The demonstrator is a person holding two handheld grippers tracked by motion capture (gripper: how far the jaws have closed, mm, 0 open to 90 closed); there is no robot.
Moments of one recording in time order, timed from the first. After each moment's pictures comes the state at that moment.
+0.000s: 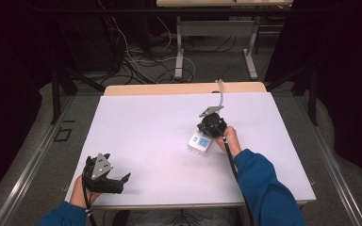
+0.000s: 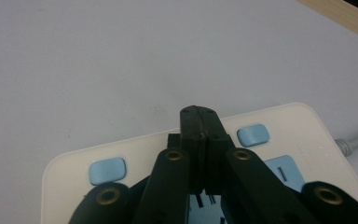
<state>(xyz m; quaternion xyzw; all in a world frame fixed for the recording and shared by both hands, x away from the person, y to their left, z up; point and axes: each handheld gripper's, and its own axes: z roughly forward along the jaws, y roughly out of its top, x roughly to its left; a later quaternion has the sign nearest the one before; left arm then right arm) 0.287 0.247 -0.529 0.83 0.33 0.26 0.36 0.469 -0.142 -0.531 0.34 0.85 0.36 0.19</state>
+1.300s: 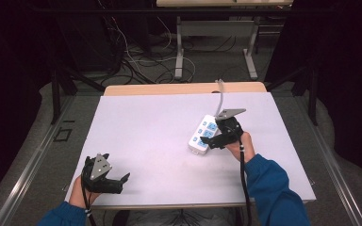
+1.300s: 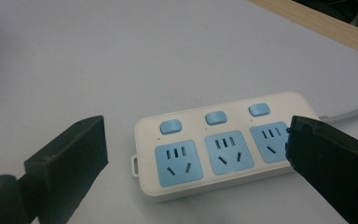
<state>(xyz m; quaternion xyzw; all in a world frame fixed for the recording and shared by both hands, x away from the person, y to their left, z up) 0.286 0.249 -0.527 0.83 0.33 0.27 0.36 0.416 -0.180 -0.489 0.33 0.83 0.42 0.15</state>
